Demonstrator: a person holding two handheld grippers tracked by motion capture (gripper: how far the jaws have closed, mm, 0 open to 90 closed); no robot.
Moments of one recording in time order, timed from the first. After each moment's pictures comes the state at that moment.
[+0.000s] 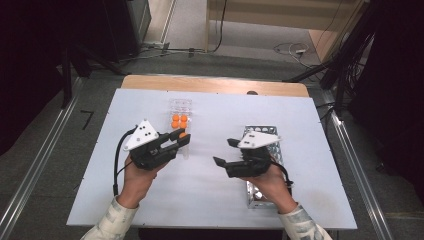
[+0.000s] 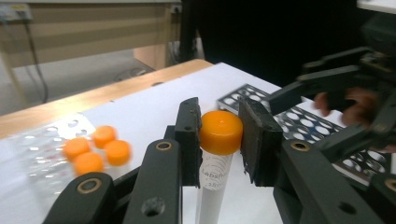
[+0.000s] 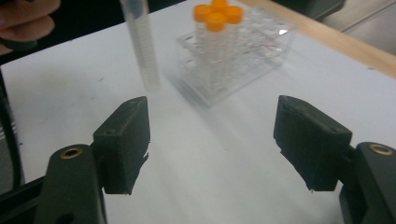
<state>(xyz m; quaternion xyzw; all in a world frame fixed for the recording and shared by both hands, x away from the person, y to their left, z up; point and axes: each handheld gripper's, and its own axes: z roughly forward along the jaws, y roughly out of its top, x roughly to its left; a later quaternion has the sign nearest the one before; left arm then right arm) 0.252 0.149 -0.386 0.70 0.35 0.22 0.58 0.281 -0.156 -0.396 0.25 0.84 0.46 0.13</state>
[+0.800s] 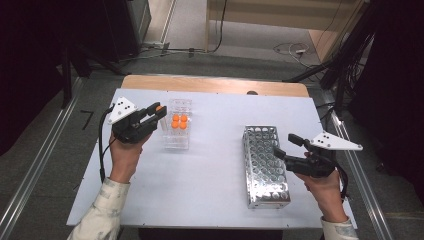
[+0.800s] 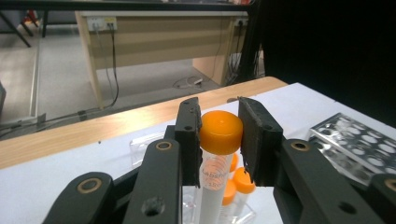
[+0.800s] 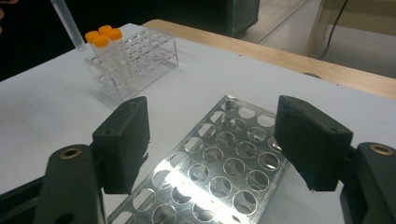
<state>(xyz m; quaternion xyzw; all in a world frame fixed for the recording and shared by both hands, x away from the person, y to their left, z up) 0.303 0.188 -0.385 0.66 0.42 0.29 0.55 0.276 -0.284 -0.382 0.36 0.77 0.49 0.19</state>
